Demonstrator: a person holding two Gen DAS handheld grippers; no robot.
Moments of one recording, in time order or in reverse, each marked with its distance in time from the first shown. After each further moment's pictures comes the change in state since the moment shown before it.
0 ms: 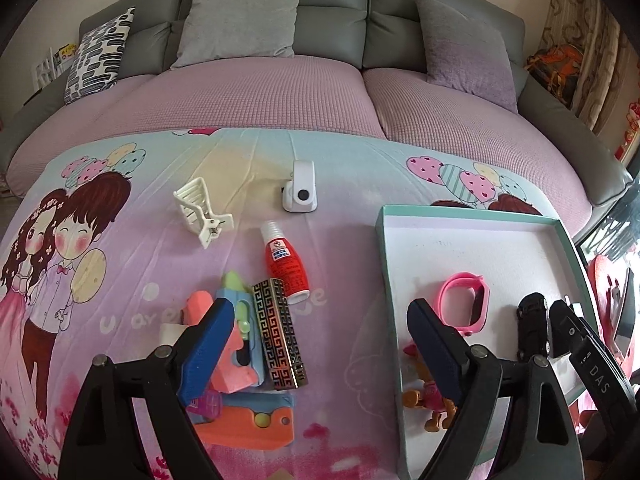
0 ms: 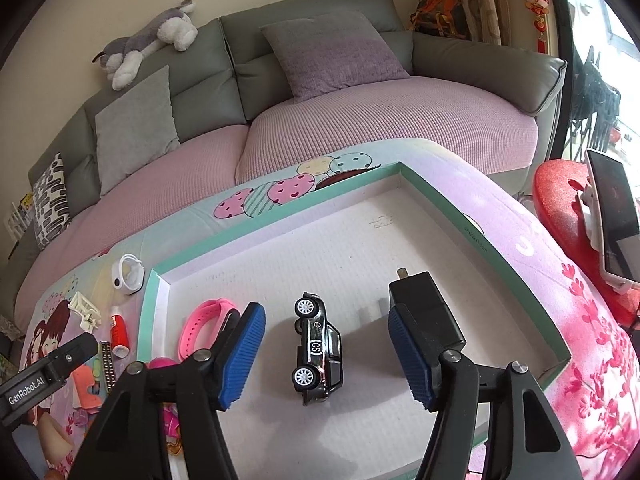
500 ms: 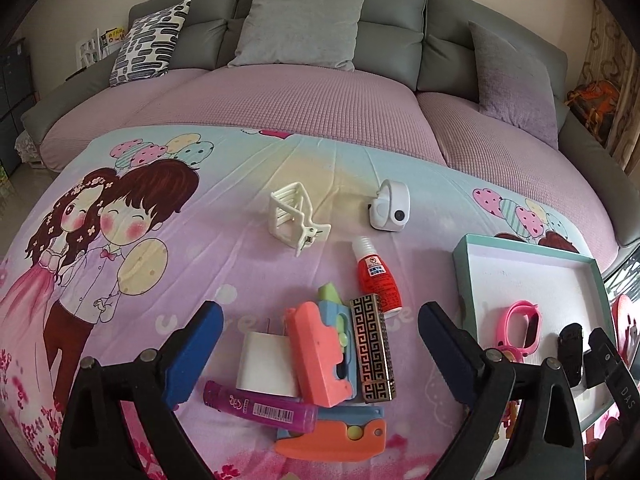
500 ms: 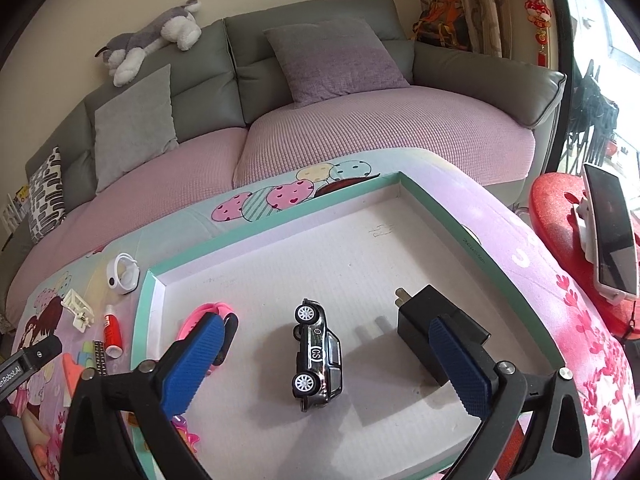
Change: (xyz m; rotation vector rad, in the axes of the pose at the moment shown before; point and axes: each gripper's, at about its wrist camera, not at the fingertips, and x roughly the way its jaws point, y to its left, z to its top) left arm -0.004 0.059 -0.002 -0.109 -0.051 0.095; right arm 0.000 0.005 0.001 -0.027 -0.022 -0.030
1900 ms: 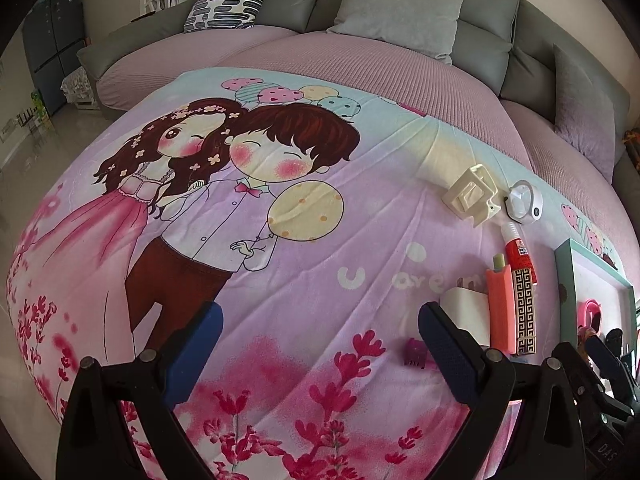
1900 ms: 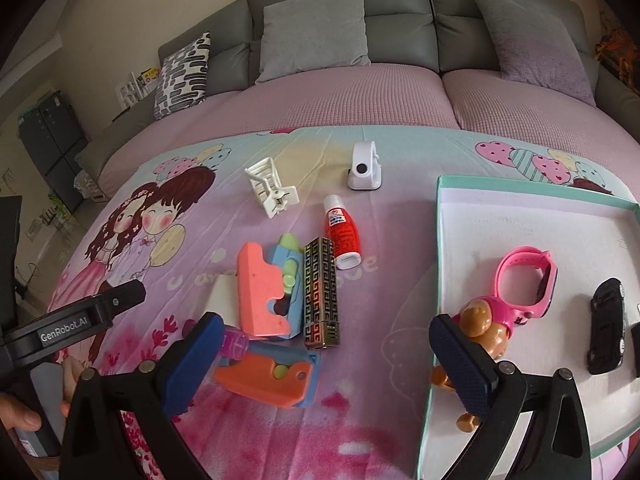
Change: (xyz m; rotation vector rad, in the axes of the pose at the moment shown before) left arm -0.012 0.135 -0.029 -0.174 0.101 0.121; right arm -0.004 0.189 -0.069 -0.390 0.211 0.414
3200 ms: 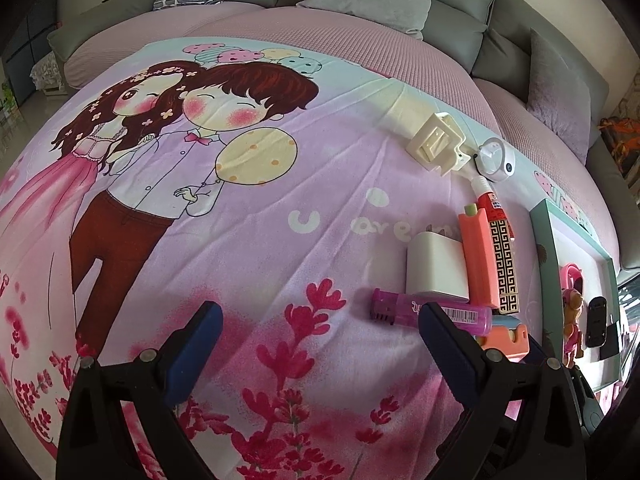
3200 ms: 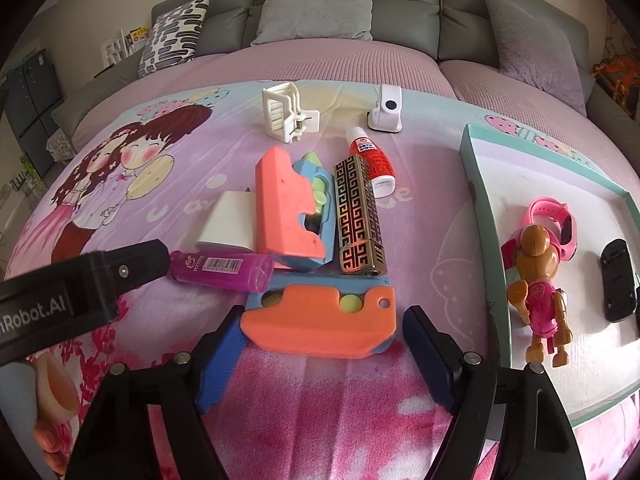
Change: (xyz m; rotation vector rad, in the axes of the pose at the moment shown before) left arm 0.017 -0.019 -0.028 0.026 0.070 -0.137; right arm 0.030 0.038 -0.045 -0.065 0.065 -0.165
